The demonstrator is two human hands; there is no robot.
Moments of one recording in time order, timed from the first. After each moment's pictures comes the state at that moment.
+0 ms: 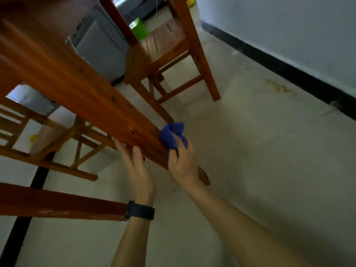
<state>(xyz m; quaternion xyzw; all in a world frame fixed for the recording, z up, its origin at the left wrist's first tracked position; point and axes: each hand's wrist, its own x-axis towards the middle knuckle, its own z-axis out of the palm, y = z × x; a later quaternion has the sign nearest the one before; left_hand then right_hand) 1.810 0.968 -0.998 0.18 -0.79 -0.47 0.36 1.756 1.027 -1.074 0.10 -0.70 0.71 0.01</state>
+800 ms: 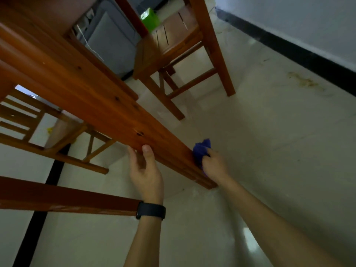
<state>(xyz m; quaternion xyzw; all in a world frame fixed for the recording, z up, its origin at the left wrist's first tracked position) 1.798 0.967 -1.008 0.20 -0.77 -0.44 0.42 1.707 1.044 -1.150 0.02 -0.75 0.61 -0.26</state>
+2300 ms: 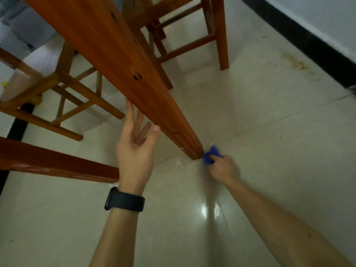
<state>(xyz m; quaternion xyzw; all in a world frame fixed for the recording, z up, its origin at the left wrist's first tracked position) 1.853 0.963 -1.004 0.19 -0.81 -0.50 0.23 1.772 1.091 -1.254 0.07 -0.89 0.31 -0.33</state>
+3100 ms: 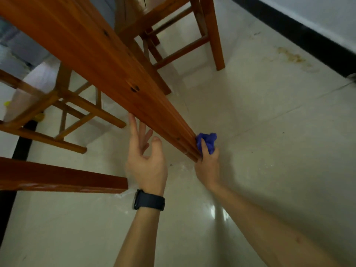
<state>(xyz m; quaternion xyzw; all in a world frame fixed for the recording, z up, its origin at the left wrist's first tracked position) 1.840 0.968 -1.032 0.21 -0.80 -0.43 0.37 1.790 1.027 -1.237 0.01 -0.82 0.55 -0.15</state>
